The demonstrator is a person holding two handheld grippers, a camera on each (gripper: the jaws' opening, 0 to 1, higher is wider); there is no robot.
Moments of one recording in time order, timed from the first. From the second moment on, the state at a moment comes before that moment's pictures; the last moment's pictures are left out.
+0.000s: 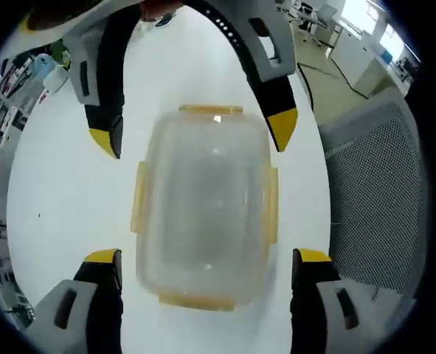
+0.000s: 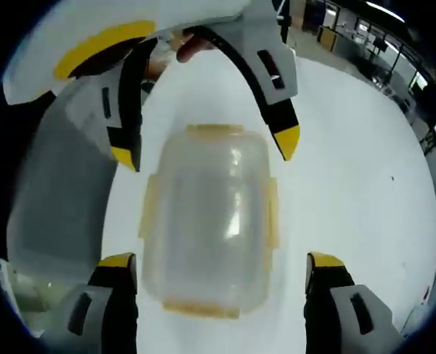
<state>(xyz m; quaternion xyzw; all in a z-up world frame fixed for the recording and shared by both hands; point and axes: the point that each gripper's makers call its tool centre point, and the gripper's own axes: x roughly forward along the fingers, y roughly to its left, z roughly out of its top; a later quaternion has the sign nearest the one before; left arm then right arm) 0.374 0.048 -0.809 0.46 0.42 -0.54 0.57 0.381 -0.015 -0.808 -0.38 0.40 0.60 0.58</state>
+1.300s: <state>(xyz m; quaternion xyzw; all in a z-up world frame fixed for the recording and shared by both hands) 0.372 0.057 -0.833 0.50 0.41 -0.55 0.52 0.369 -0.021 -0.828 -0.39 0.41 0.59 0.58</state>
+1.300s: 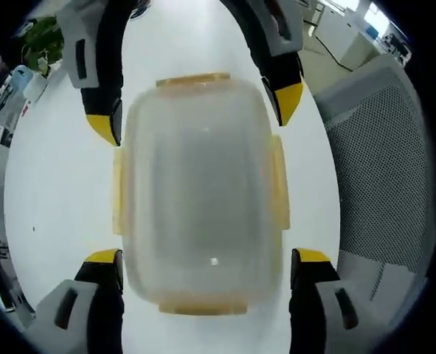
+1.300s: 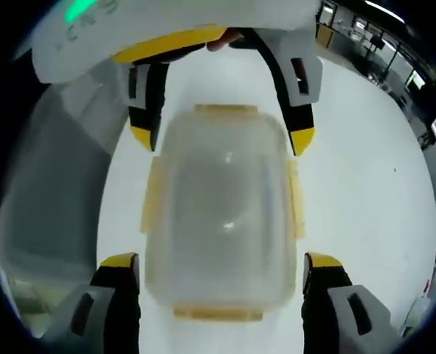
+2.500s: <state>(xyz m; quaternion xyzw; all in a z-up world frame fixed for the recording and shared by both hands) 0.378 0.052 -0.846 0.50 0.40 -0.54 0.54 0.368 -0.019 -0.838 -0.39 0.41 0.59 0.58</state>
